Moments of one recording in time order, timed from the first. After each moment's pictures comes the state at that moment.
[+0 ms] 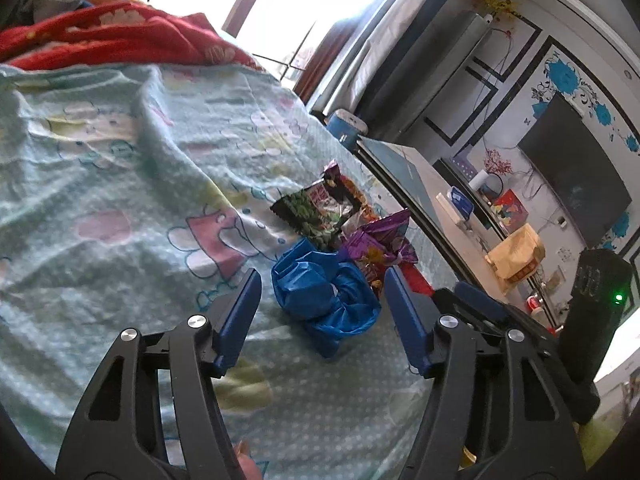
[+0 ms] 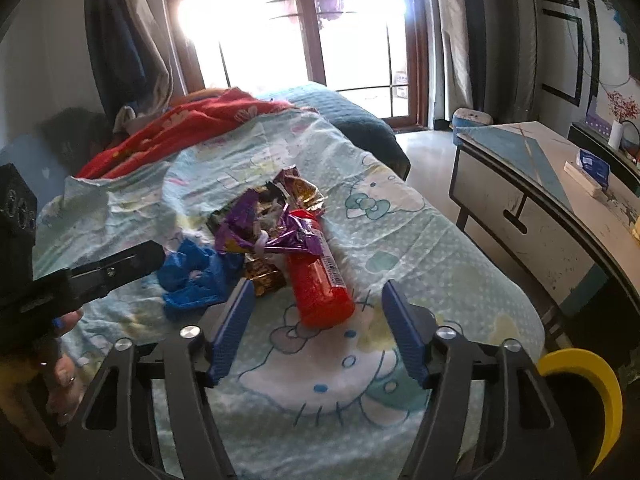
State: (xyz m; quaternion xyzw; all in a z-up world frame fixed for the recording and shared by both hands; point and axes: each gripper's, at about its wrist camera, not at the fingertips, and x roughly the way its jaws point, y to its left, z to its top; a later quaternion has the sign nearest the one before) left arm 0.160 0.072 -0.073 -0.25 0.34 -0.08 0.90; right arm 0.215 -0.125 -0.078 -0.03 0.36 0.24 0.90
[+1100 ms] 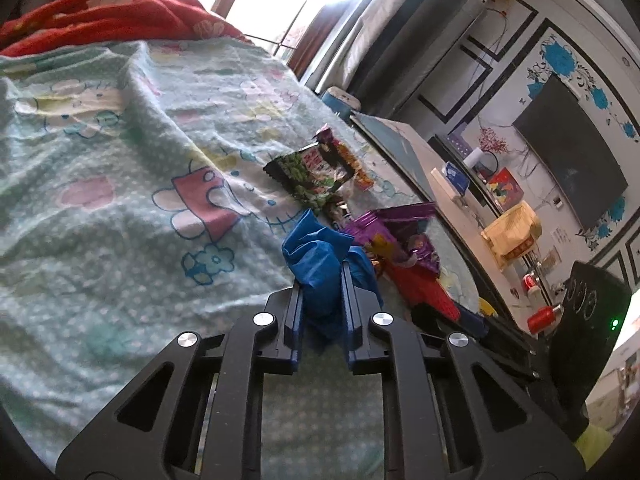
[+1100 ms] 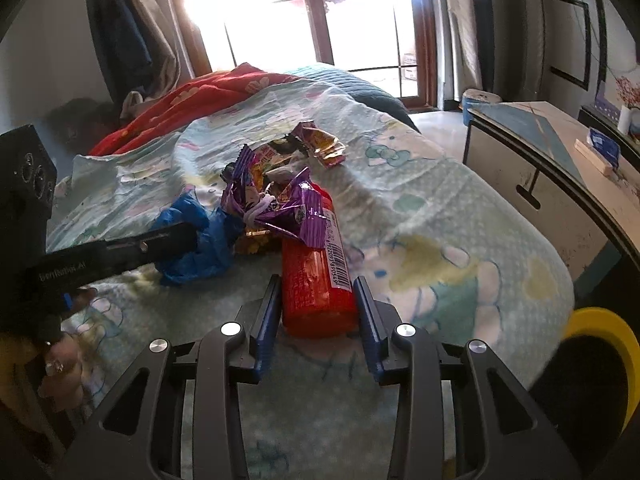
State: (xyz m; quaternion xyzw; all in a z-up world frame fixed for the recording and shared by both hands) left arm 0.149 0.063 -0.080 -0.24 0.37 -0.10 0.89; right arm 0.188 -0.125 -0.101 -0.02 0.38 0.25 0.89
